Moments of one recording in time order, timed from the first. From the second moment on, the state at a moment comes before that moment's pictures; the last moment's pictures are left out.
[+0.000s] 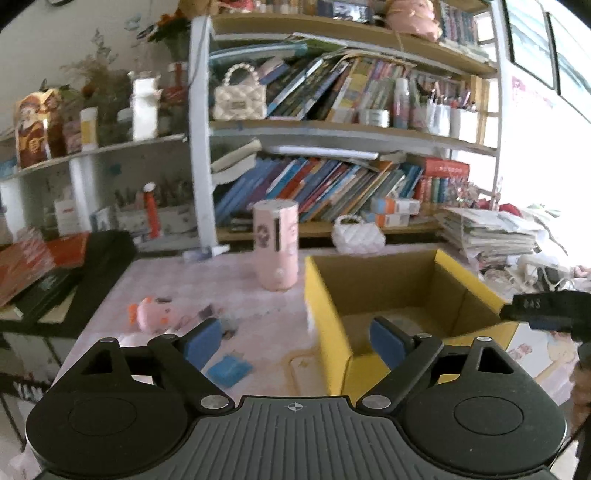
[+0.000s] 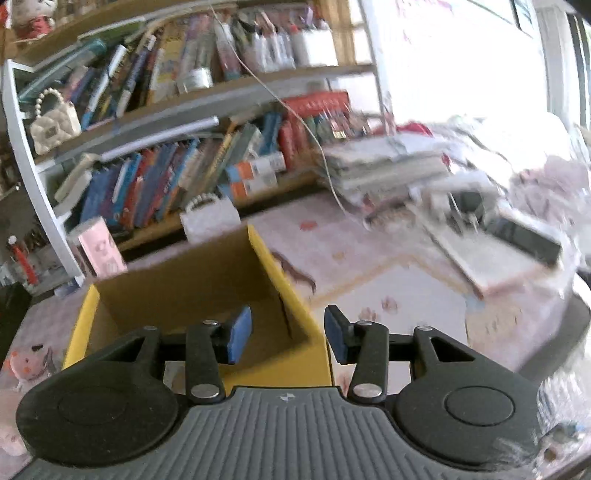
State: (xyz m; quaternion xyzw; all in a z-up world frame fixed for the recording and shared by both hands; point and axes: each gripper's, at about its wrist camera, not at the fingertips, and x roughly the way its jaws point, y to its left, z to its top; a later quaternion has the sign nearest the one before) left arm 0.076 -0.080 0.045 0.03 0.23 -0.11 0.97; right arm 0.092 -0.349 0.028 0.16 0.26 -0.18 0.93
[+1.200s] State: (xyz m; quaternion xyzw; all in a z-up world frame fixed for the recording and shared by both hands) left arm -0.010 0.067 0.012 0.01 0.32 -0.02 0.95; right arm 0.009 -0.131 -0.008 0.07 0.38 0.08 0.92
